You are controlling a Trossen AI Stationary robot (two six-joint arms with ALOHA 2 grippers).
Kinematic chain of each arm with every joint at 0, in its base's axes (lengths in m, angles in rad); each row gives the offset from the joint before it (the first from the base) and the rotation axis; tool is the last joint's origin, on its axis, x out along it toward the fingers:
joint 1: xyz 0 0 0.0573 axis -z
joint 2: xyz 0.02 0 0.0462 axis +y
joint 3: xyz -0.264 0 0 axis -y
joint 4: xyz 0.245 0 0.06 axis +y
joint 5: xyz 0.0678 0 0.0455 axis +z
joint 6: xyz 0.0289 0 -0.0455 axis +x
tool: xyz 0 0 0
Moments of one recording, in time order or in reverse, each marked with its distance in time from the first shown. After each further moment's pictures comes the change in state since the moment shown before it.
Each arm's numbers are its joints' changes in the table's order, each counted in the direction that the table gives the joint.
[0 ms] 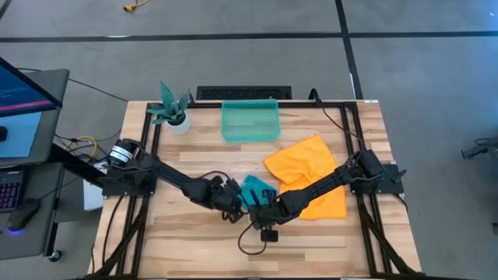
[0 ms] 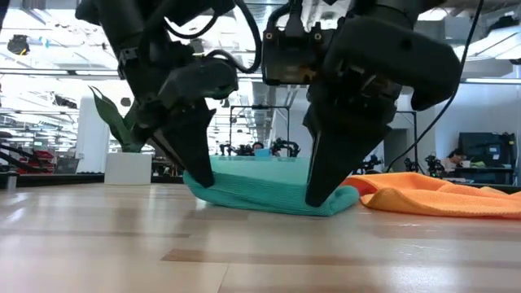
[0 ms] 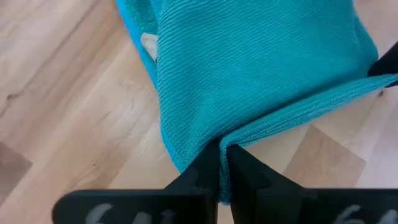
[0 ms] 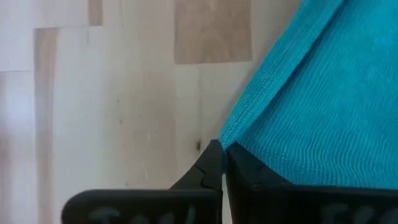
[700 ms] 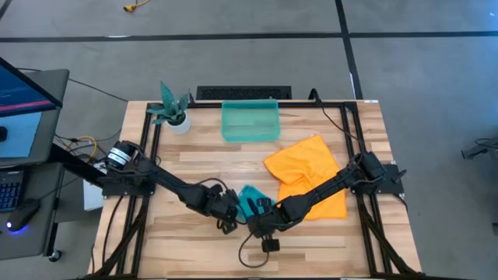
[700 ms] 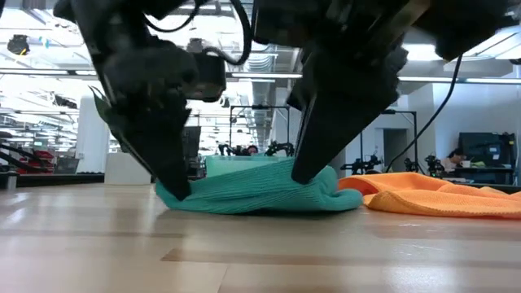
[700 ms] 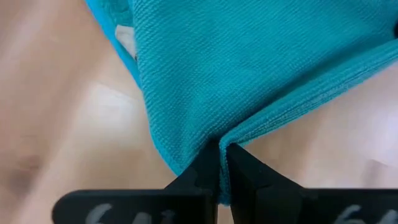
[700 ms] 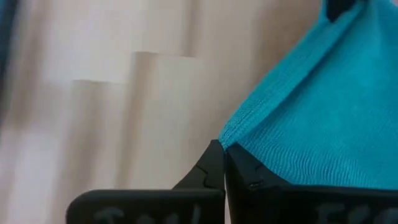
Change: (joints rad) left arm 0.073 -0.003 -0.025 -0.040 -0.112 0.063; right arm -0.045 0.000 0.057 -0.053 0.040 -0.104
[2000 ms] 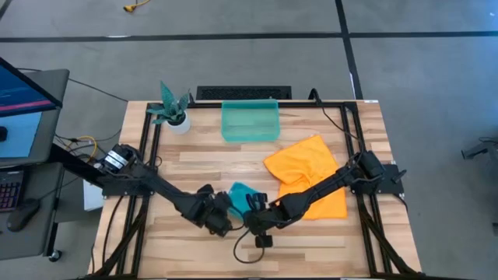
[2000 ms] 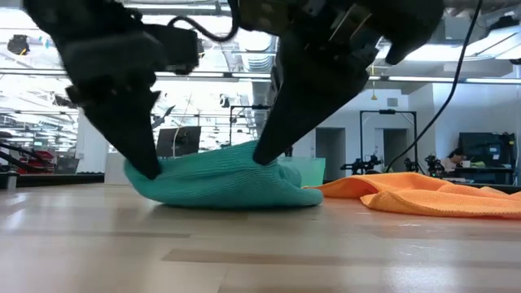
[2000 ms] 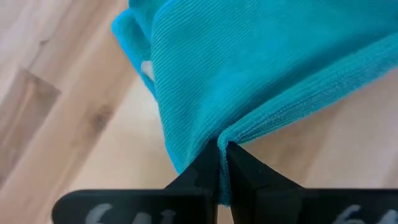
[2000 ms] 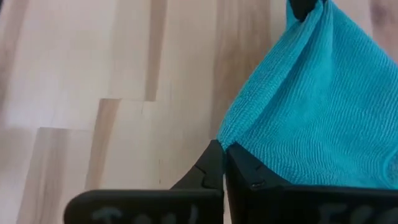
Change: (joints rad) left arm 0.111 -0.003 0.085 0.274 0.211 -0.166; right arm 0.027 0.000 0.002 -0.073 -0.120 -0.010
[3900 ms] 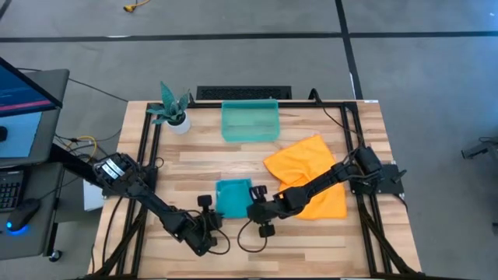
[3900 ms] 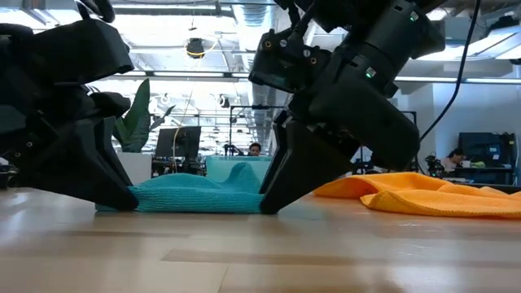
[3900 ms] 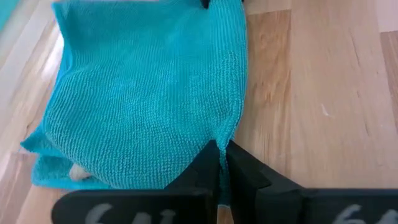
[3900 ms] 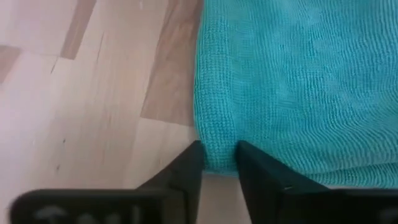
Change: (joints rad) left arm 0.206 0.047 -0.254 -0.457 0.304 0.358; right arm 0.095 -0.002 -0.223 -0.280 -0.070 -0.221
